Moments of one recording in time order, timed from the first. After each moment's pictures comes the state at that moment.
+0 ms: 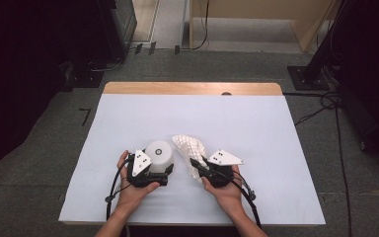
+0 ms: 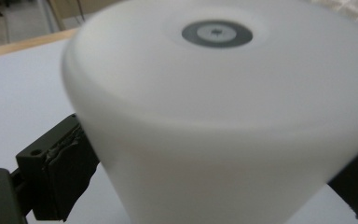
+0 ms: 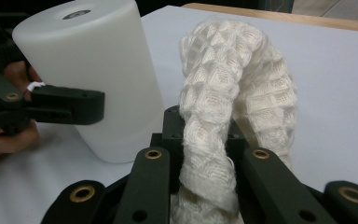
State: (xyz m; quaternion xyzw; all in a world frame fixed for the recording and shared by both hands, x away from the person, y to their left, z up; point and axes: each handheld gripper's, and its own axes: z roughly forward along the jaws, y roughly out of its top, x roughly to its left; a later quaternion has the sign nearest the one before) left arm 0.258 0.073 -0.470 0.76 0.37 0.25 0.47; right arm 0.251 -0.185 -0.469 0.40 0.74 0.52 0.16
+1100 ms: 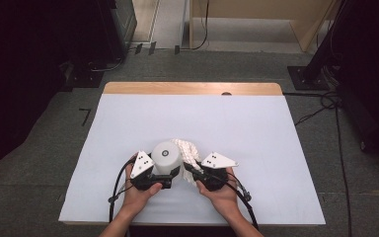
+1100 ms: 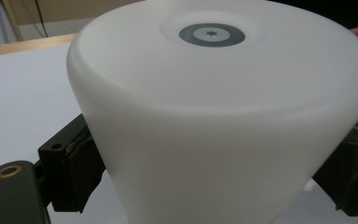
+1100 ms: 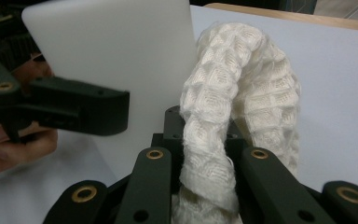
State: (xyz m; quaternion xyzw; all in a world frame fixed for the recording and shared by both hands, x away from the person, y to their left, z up) left arm 0.252 0.061 -0.463 0.76 0.34 0.18 0.53; right arm 0.245 -0.171 -0.467 0.37 0.75 0.53 0.14
